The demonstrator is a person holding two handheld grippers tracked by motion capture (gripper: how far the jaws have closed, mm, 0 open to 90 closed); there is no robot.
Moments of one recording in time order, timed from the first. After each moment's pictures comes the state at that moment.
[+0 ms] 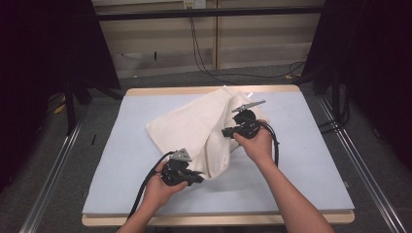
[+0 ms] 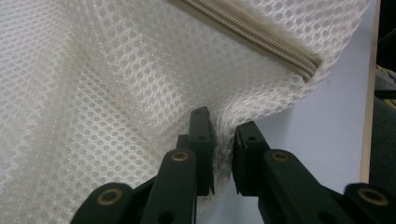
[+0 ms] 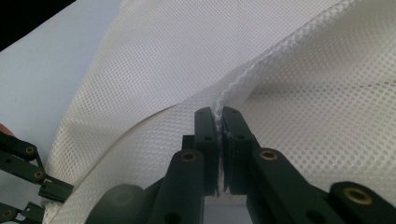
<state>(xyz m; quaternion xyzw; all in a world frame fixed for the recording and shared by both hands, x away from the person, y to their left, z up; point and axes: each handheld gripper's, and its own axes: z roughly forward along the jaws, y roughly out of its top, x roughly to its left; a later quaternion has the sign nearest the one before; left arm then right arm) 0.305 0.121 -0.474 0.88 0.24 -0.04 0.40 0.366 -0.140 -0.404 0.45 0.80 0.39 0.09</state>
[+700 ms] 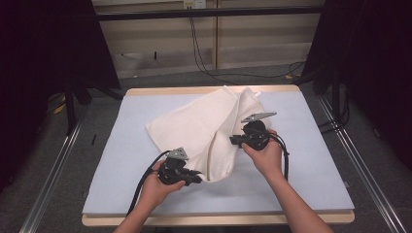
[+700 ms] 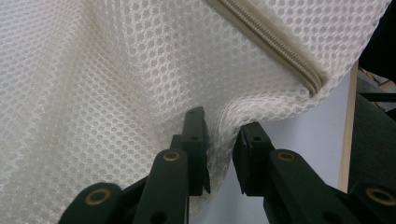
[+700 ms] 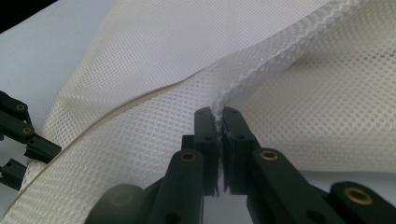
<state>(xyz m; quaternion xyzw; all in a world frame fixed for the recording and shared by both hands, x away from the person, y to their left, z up) 0.306 0.127 -0.469 0.88 0.25 -0.06 0.41 0.333 -0.157 -0.412 0.45 0.79 0.39 0.12</state>
